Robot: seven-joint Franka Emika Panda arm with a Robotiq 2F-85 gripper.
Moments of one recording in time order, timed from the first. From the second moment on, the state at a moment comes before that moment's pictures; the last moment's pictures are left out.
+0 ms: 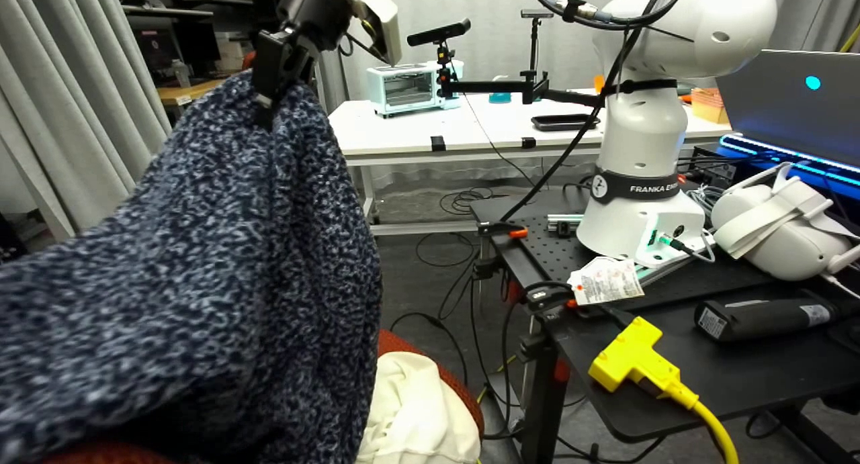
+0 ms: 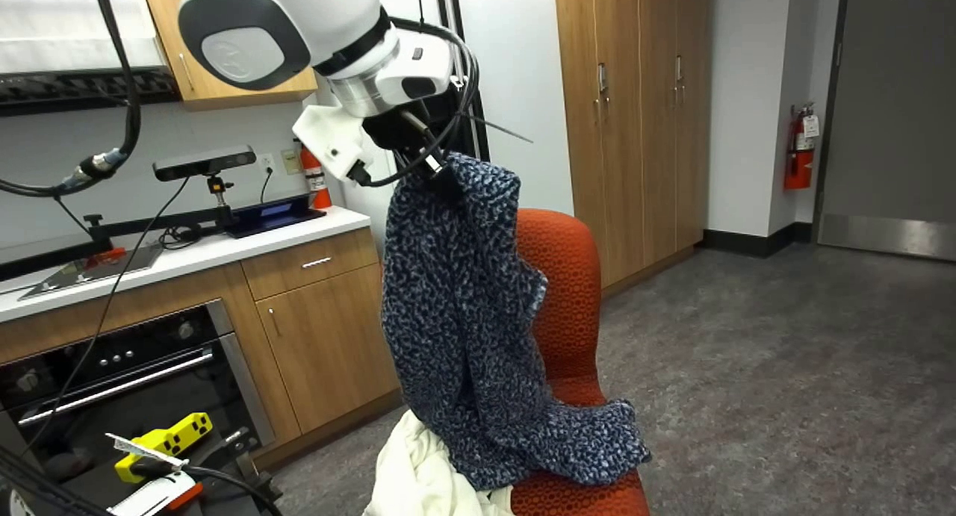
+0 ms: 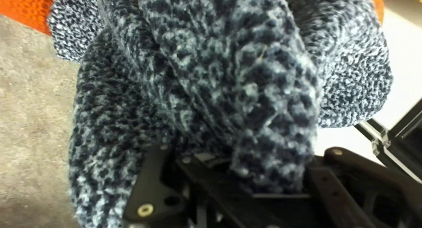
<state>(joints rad) -0.06 -0.29 0.03 -2.58 0.99 2.73 -0.64</state>
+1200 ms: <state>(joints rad) 0.10 -0.42 0.15 -2.49 0.45 2.56 -0.01</state>
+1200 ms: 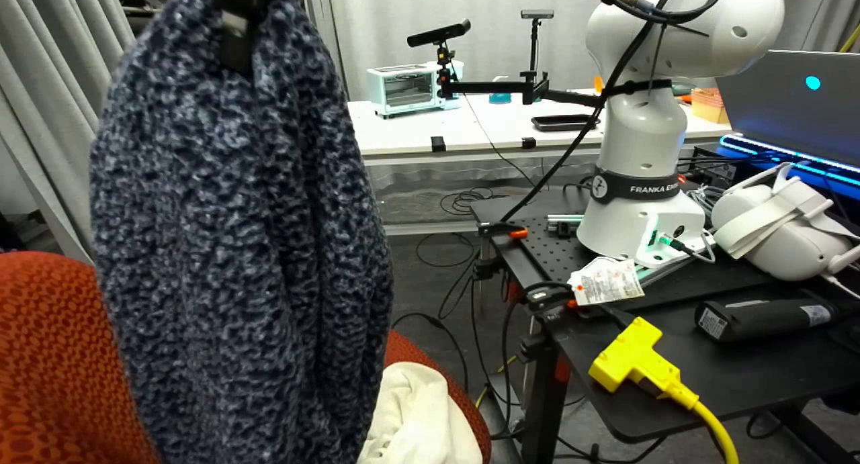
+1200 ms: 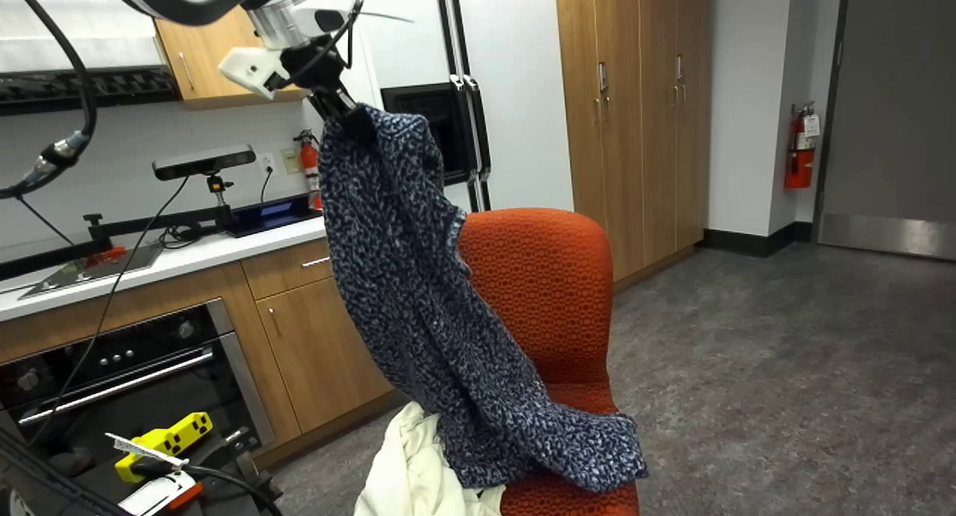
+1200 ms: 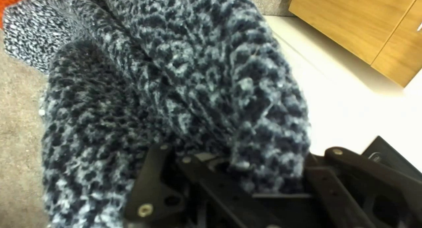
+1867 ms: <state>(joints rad) 0.10 -0.07 -0.18 -2.26 0.66 2.47 -0.45</state>
